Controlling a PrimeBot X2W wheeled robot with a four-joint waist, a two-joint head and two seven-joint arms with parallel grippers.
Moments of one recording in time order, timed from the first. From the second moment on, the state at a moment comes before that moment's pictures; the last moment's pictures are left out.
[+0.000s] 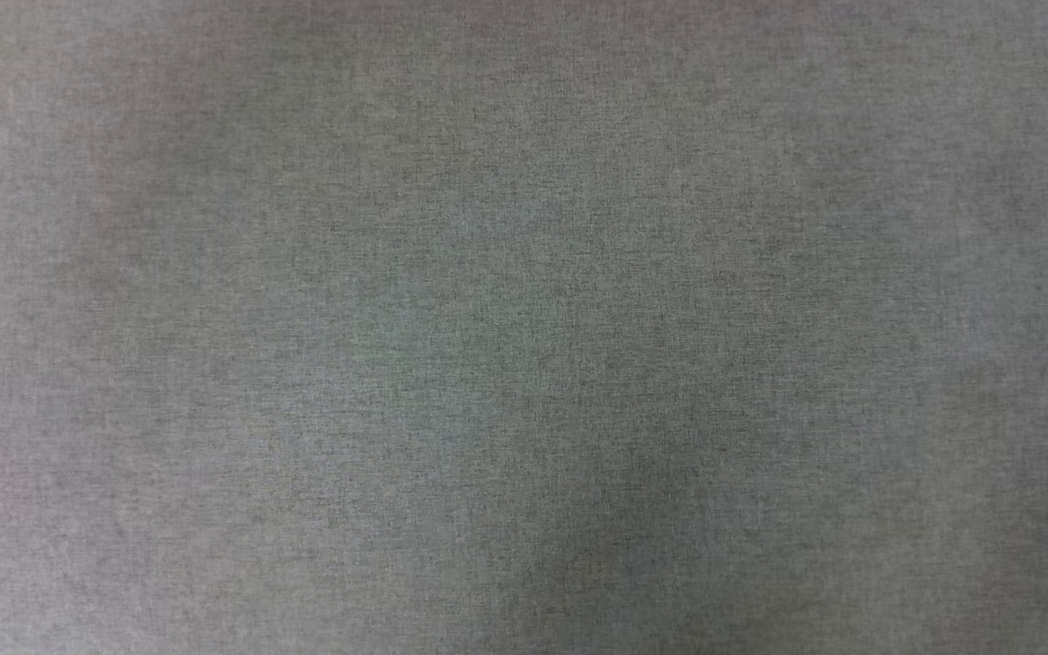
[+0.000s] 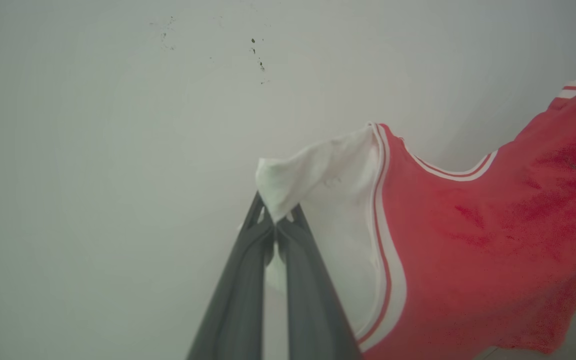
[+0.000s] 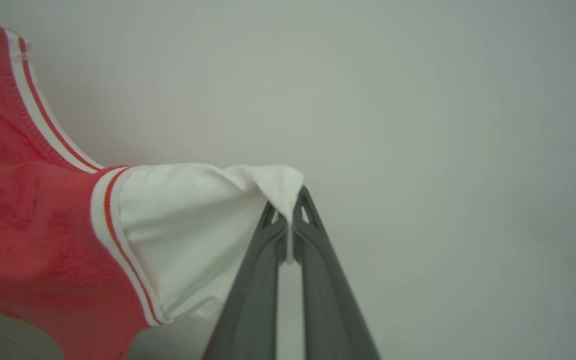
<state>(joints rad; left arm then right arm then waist) -1.90 0.56 -0.89 0.74 -0.79 -0.12 -0.01 -1.73 -0.50 0.40 0.60 0.19 0.13 0.29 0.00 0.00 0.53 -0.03</state>
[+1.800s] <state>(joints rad) -0.13 0.91 -1.03 0.16 -1.24 0.25 -0.26 0.03 -0.68 0.54 0.27 0.60 0.13 0.17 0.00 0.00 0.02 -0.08</state>
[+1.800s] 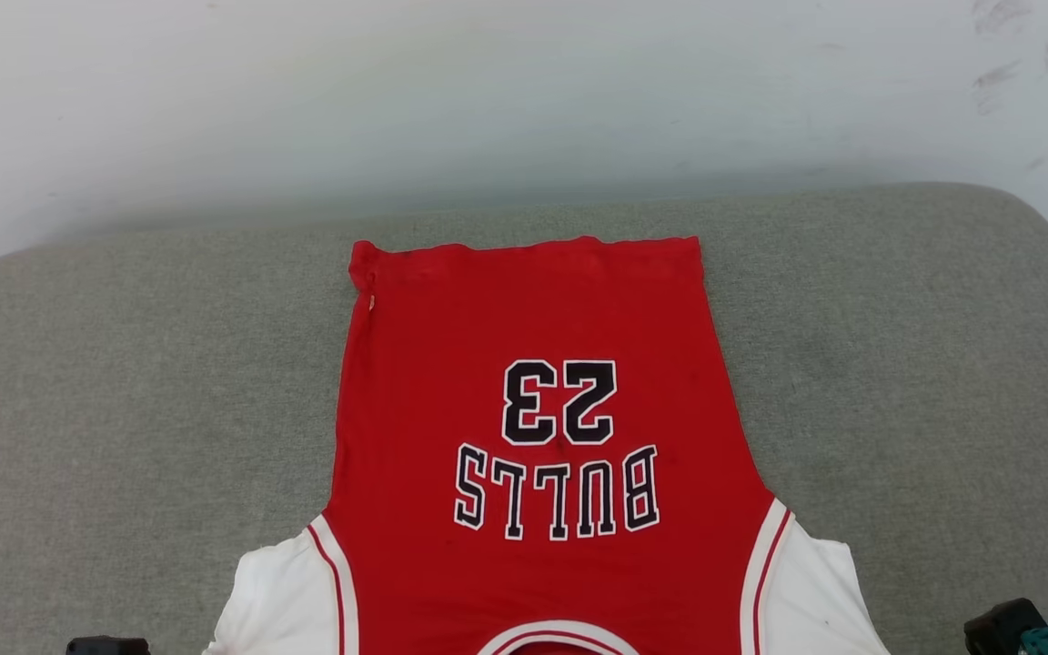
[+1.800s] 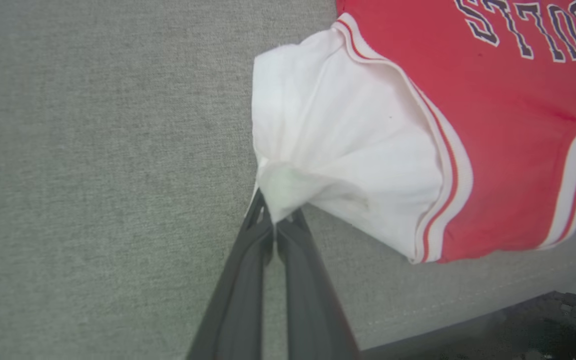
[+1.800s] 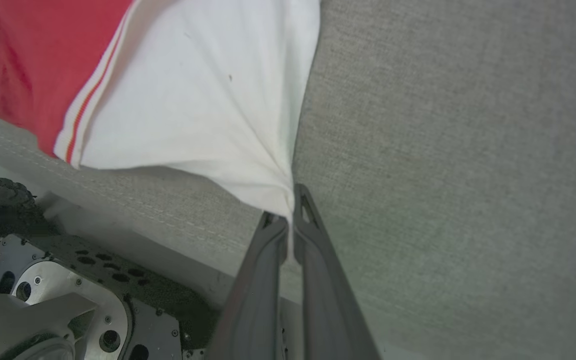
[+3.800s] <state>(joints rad) -0.43 0.82 -0.86 -0.12 -0.79 0.26 -0.26 -1.06 -0.59 0.22 0.30 0.45 0.13 1.25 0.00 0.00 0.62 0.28</state>
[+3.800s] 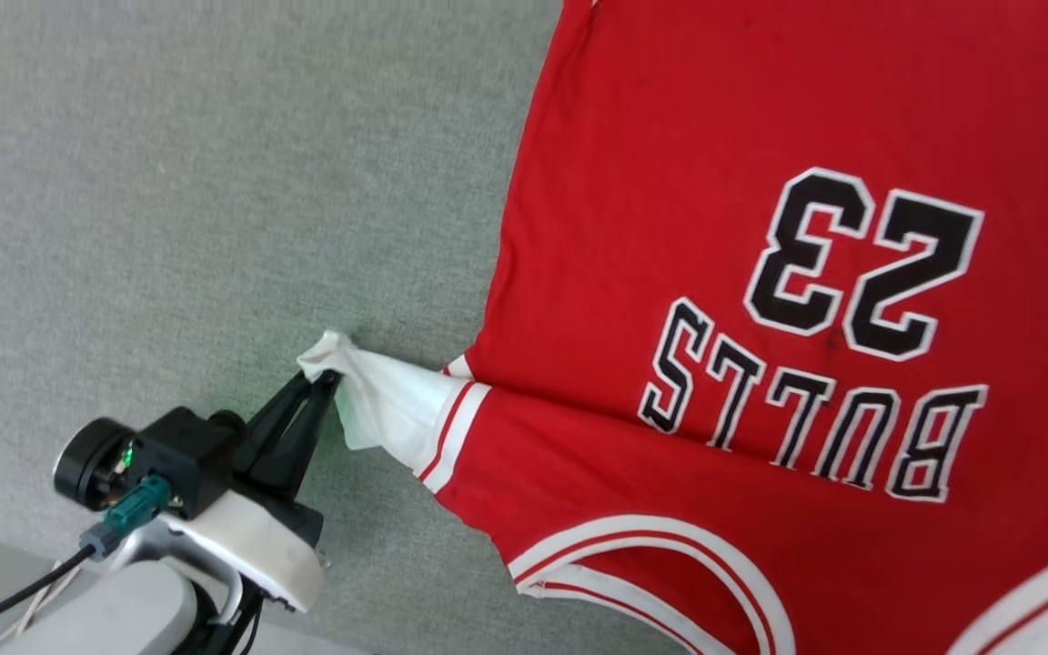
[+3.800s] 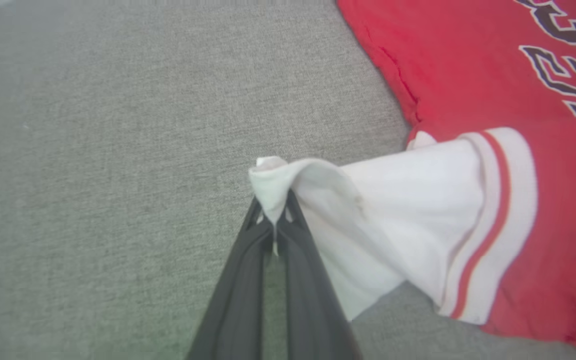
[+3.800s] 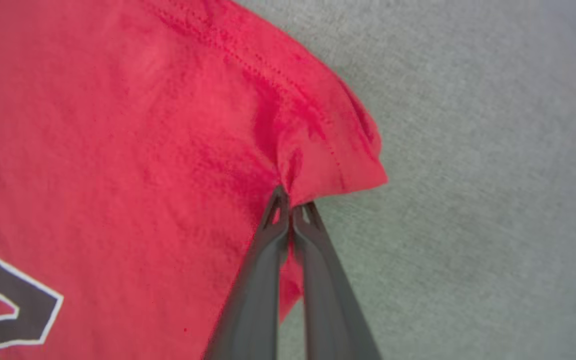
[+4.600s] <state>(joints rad) -0.19 0.90 -0.85 -0.22 -0.87 0.42 -0.25 -0.29 -1.01 0.35 -0.08 0.82 0.13 1.01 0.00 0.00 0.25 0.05</state>
